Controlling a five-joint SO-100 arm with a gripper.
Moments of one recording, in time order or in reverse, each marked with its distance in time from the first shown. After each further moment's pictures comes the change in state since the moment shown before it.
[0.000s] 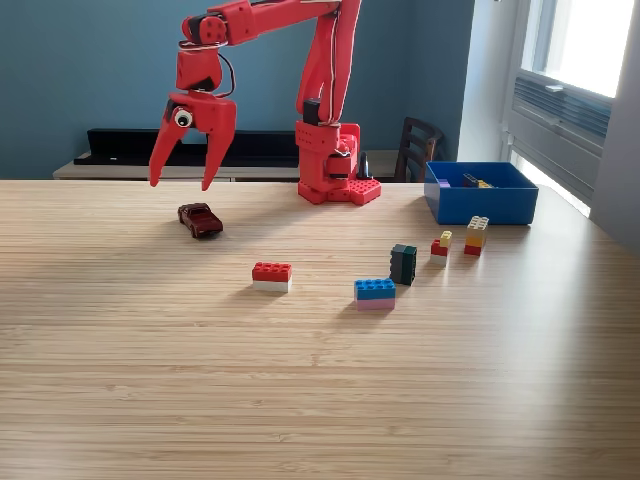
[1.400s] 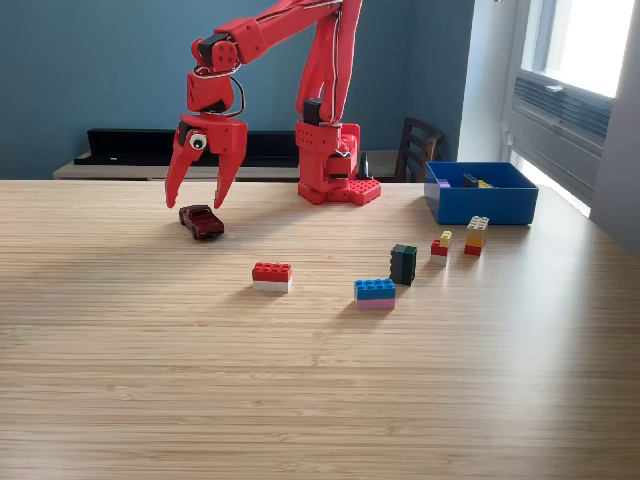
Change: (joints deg) arm -2.3 0.4 9.7 -6.6 -0.4
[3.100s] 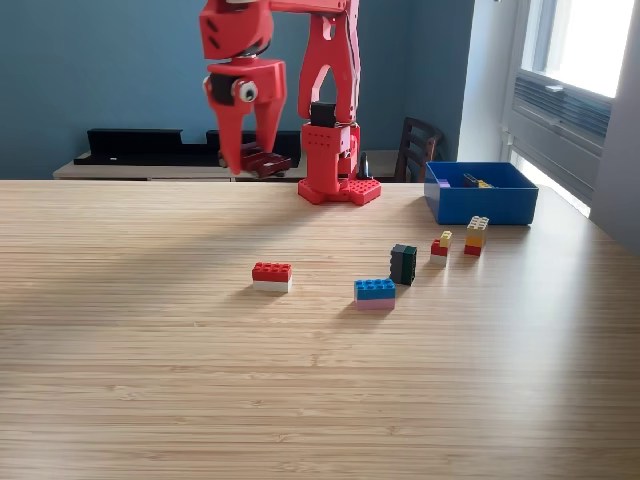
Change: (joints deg) arm -35.5 -0.5 -32.6 41.3 8.0
